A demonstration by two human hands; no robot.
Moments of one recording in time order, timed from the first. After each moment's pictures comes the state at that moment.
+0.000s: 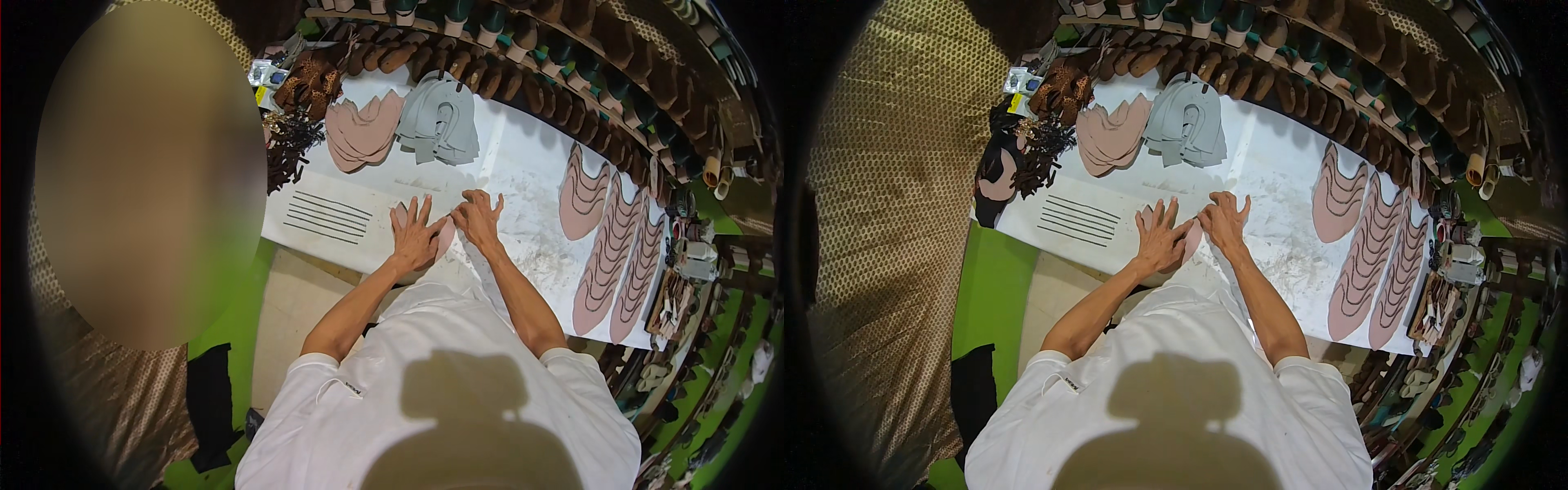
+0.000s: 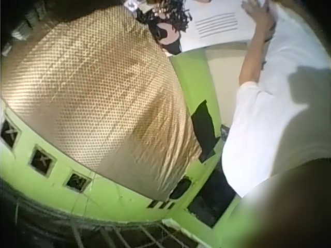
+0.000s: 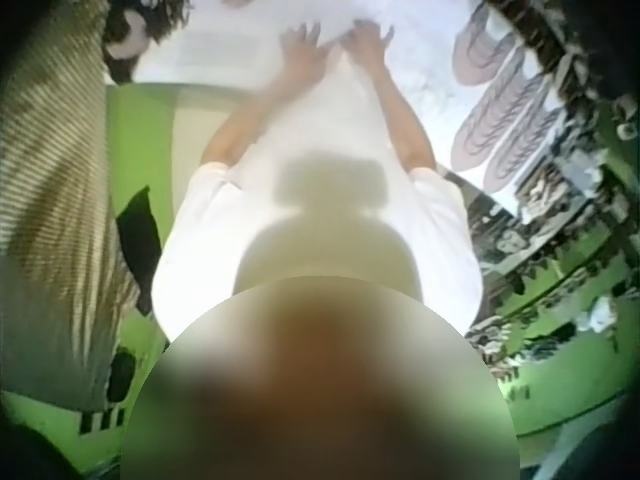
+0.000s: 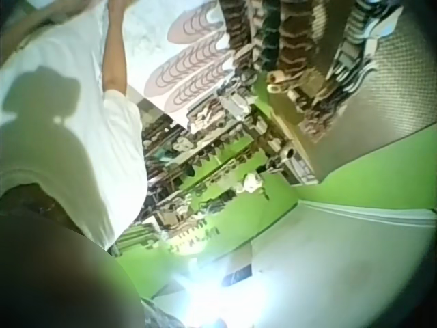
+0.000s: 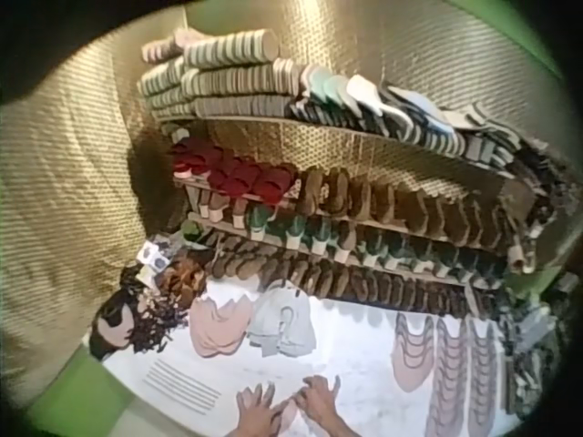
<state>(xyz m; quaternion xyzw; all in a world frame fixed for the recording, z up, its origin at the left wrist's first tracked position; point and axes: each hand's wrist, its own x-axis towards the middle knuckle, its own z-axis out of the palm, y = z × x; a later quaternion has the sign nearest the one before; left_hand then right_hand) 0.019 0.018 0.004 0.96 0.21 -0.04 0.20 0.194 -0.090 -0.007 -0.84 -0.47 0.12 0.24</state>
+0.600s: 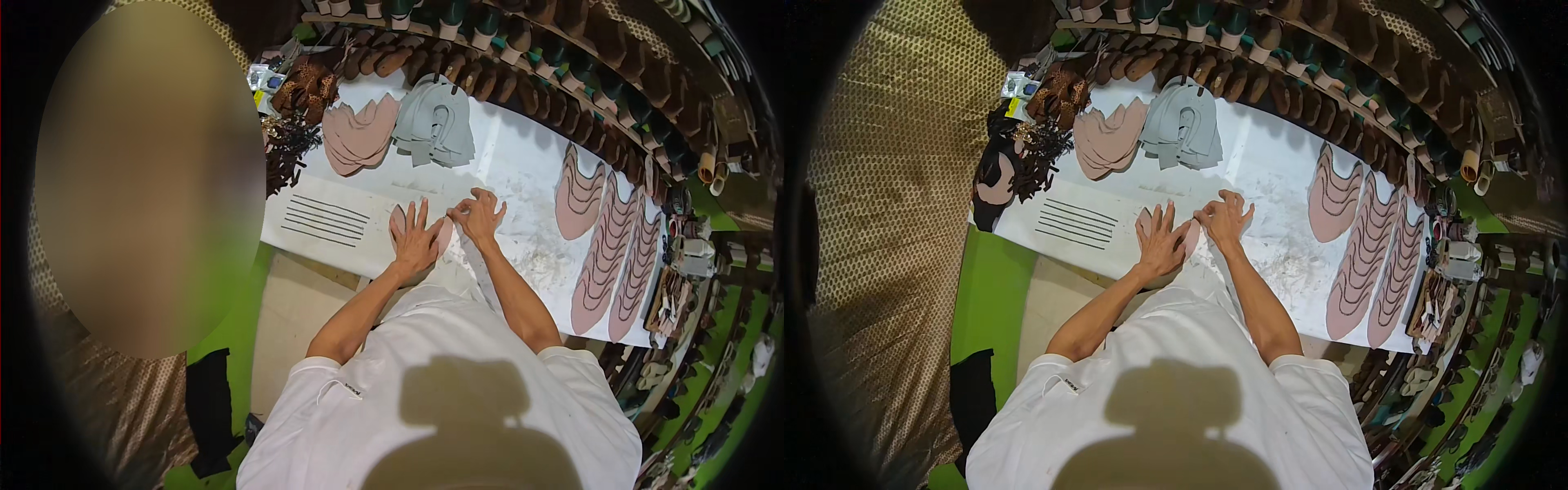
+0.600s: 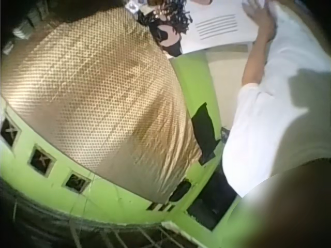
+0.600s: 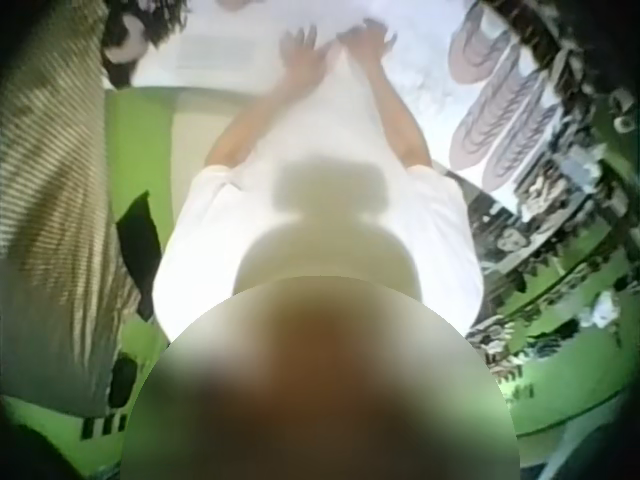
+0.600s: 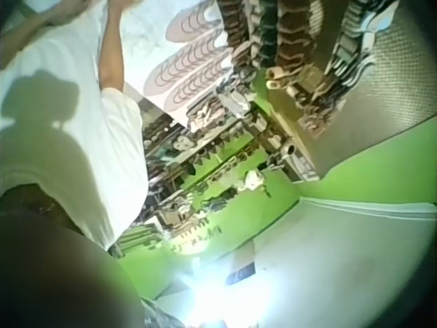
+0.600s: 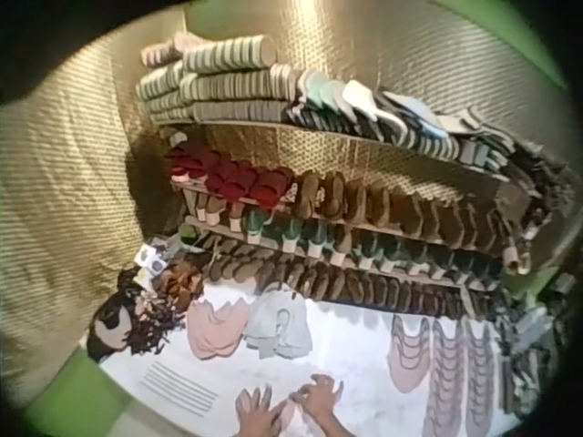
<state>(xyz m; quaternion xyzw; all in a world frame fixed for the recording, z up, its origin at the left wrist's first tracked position) 0.018 0.005 0.002 0.94 0.24 -0.01 0.22 0.192 -0.082 0.004 -0.90 -0.35 0.13 0.23</state>
